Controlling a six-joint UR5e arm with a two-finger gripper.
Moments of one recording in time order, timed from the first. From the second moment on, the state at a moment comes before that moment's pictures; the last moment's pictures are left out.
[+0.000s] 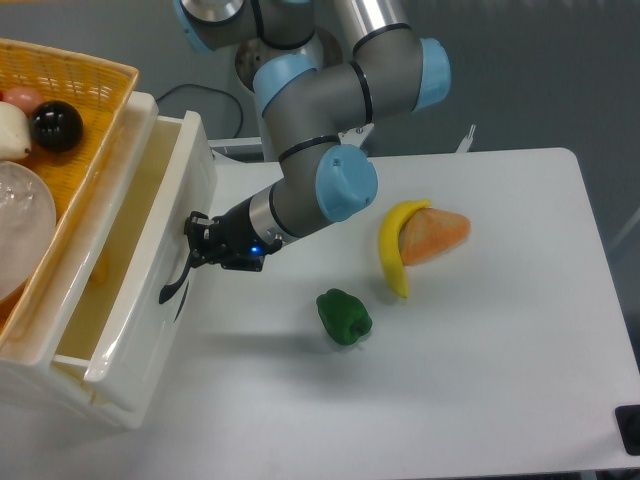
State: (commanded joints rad) arm 2.39 -1.87 -1.60 -1.60 0.87 0.68
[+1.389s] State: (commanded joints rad) arm 2.36 -1.87 -1.61 -1.60 0.86 0.67
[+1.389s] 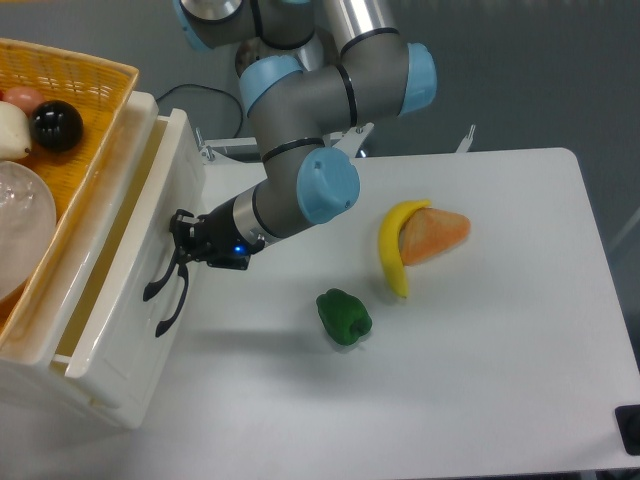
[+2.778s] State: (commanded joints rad) arm 2.41 -1.88 -1.59 -1.52 0.87 0.67
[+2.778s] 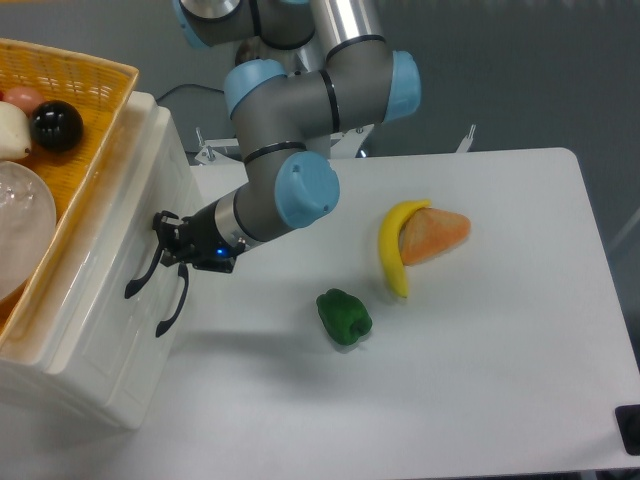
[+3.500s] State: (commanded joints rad) arm 2.76 -1.96 -1.51 -1.38 1.17 1.07
